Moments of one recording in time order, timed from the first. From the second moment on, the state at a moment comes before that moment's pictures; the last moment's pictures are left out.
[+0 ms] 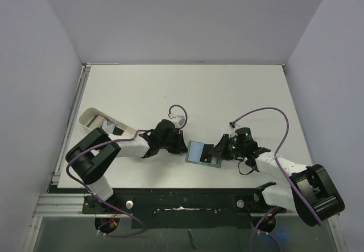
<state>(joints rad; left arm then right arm) -0.80 1.68 0.69 0.26 0.21 -0.62 0.41 1.16 0.32 0.08 -0.39 0.75</state>
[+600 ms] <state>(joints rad) -0.81 1.69 0.70 0.26 0.19 -0.63 0.33 1.29 0.28 0.28 -0.57 0.73</state>
